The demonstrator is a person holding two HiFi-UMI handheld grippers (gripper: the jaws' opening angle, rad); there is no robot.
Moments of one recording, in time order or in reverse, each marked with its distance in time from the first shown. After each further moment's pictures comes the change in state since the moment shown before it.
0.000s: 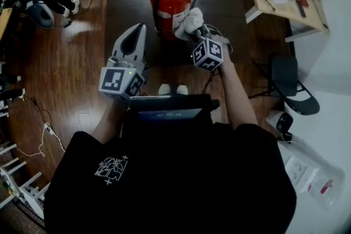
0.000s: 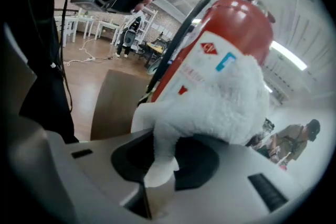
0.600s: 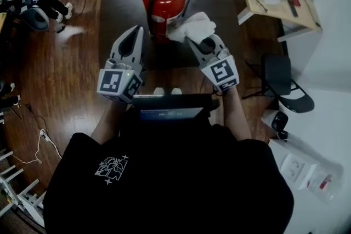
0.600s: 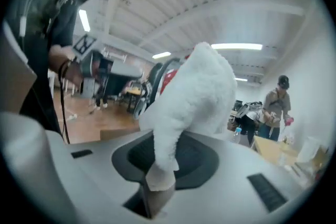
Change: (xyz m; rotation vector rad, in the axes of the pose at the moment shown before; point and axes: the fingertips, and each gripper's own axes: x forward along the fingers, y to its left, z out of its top) left arm 0.006 -0.003 0.001 -0.028 -0.022 -0.021; right arm -0.112 -0.030 0.053 0.442 -0.415 -0.091
